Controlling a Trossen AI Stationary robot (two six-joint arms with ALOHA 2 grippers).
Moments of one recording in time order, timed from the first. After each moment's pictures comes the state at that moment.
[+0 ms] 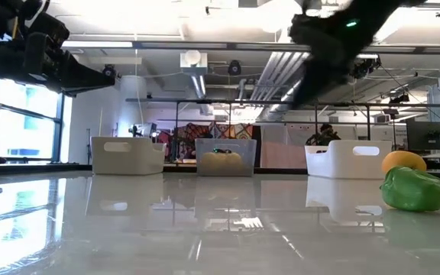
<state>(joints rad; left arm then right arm) -0.08 0.36 0.01 0.28 -0.40 0.06 0.19 1.42 0.92 -0.50 0.51 0.56</state>
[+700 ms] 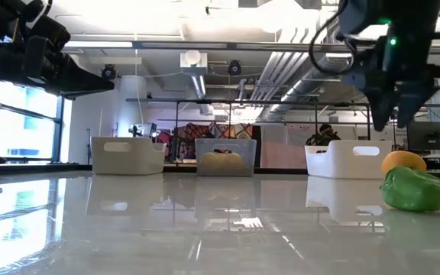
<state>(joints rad) -0.08 0.36 0.01 0.25 -0.40 0.04 0.17 1.35 0.90 -1.24 0.41 1.49</state>
